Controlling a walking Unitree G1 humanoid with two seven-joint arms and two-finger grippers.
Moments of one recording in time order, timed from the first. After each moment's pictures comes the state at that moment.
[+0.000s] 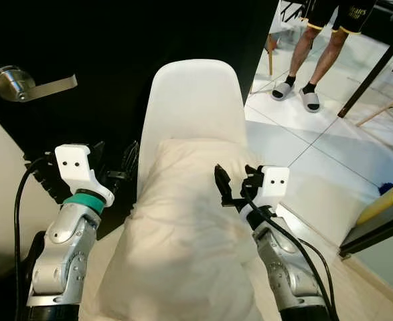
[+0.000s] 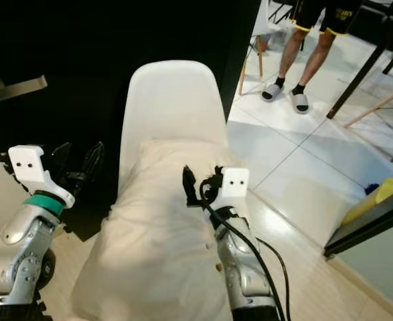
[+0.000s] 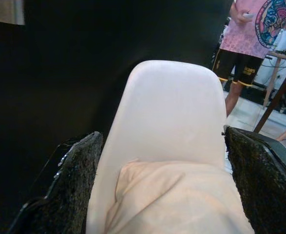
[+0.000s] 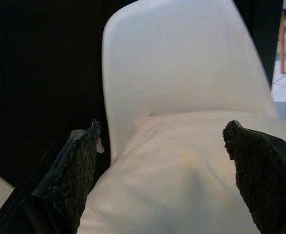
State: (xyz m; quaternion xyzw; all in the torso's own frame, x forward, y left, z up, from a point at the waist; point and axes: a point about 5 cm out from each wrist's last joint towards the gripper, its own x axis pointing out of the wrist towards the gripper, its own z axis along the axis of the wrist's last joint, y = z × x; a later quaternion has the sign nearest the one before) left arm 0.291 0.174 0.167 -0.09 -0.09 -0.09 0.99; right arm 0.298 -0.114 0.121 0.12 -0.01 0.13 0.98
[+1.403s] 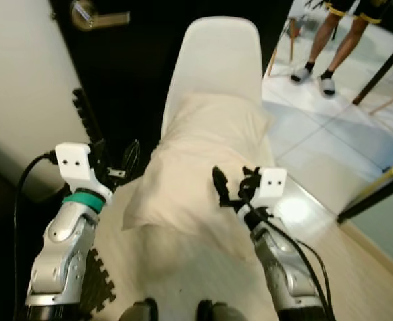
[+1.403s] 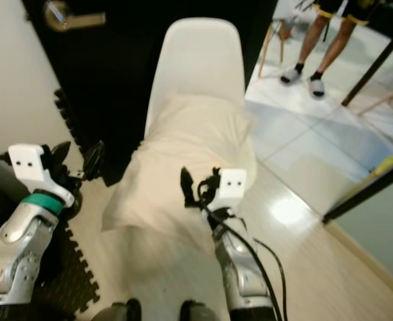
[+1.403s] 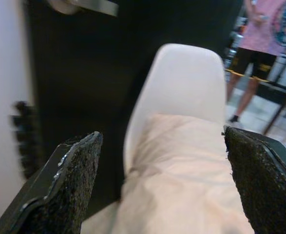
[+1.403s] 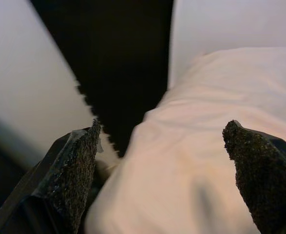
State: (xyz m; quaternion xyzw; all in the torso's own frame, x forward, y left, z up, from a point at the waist) left arm 0.289 0.176 0.169 -0.09 -0.09 -0.09 0.99; right arm 0.297 -0.109 0.120 0.12 -0.01 0.14 0.98
